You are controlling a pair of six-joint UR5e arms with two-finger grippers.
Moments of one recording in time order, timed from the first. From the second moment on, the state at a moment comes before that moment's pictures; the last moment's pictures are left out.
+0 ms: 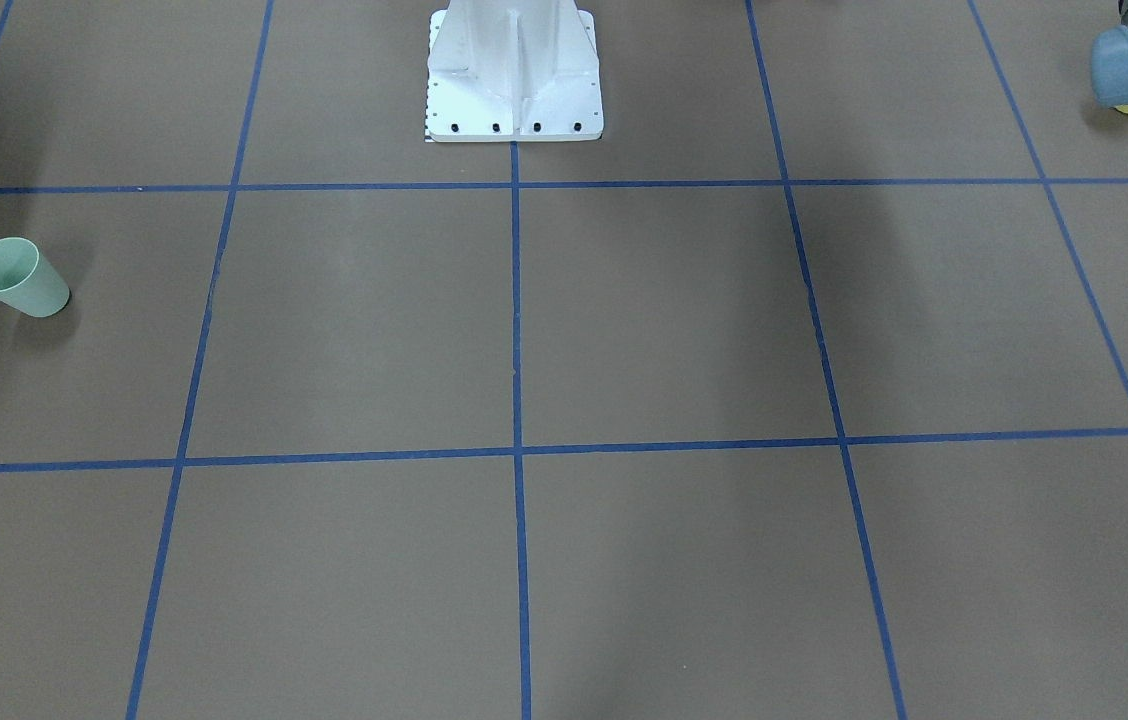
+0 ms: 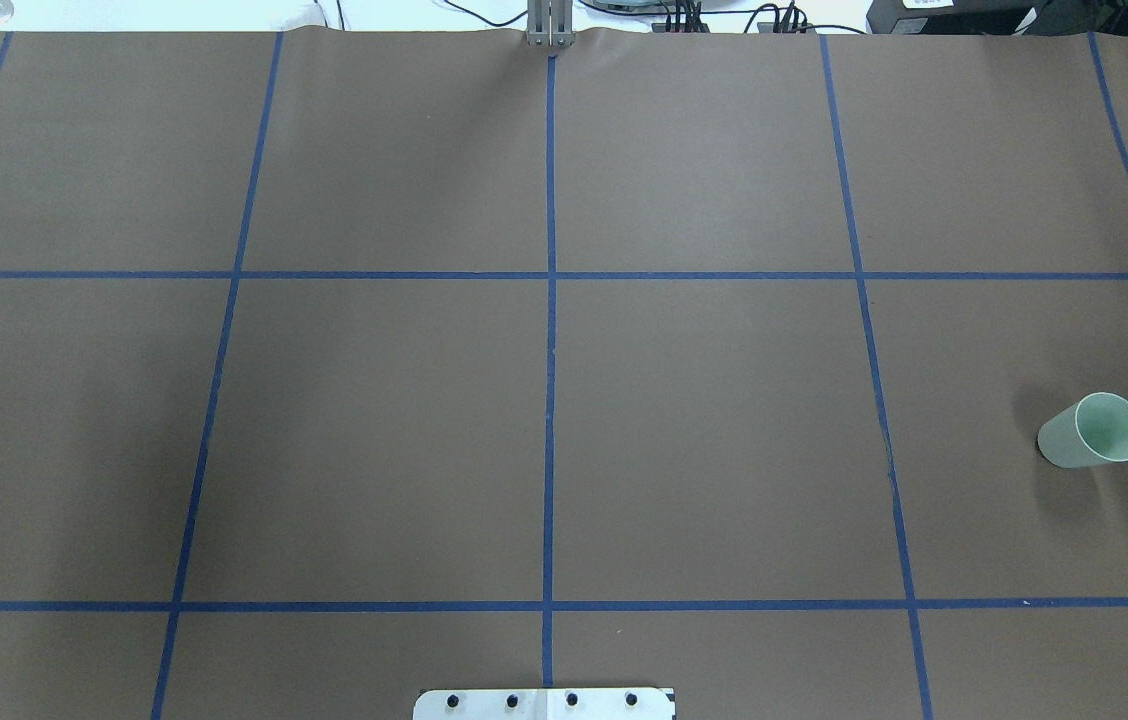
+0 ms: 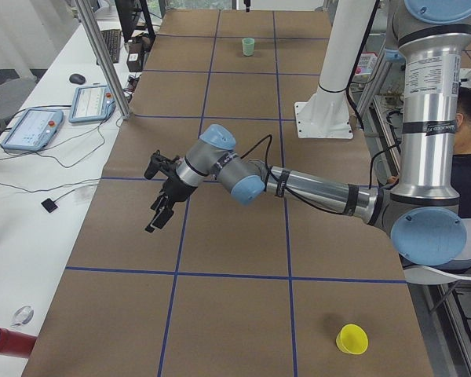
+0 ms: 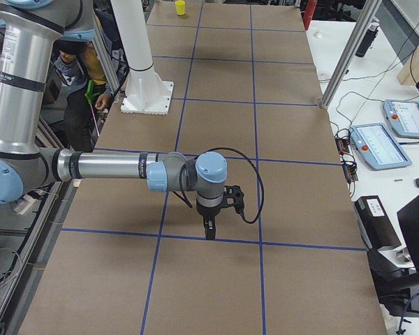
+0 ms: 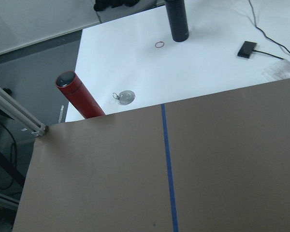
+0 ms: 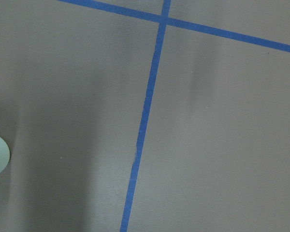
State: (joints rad) left arm -1.24 -1.50 -1.81 -2.10 -1.46 -0.72; right arm 1.47 -1.83 1.84 -1.54 2.24 -0.06
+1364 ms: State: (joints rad) left arm -1.05 -1.36 -1.81 -1.35 -1.20 -1.73; right arm 1.47 -1.85 1.84 -1.54 2.25 -0.06
